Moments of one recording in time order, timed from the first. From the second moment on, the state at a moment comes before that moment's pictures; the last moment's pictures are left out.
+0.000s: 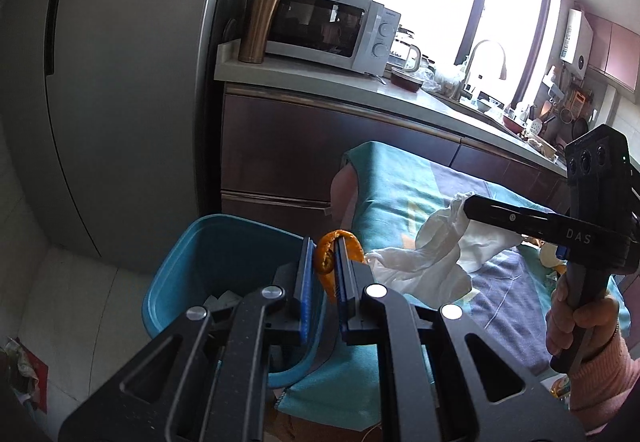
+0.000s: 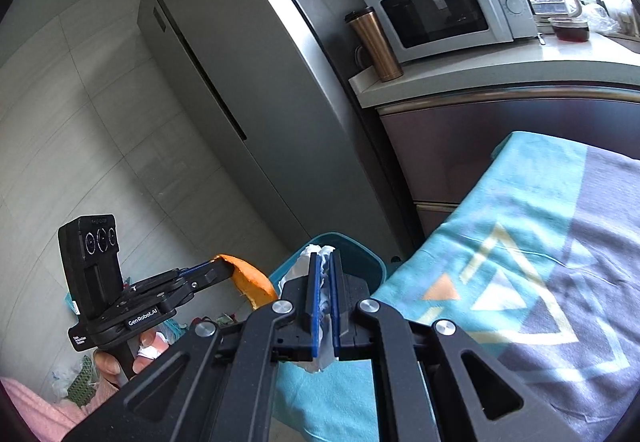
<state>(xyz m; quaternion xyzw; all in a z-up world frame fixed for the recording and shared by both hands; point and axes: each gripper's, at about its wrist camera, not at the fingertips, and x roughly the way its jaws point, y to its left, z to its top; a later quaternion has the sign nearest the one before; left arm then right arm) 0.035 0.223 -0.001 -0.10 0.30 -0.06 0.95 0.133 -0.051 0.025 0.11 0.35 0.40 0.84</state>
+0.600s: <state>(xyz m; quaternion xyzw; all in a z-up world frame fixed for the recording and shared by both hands) 0.049 0.249 -0.024 -0.10 0.32 -0.01 0.94 0.152 -0.006 0.003 0.09 0.38 0.40 0.83</state>
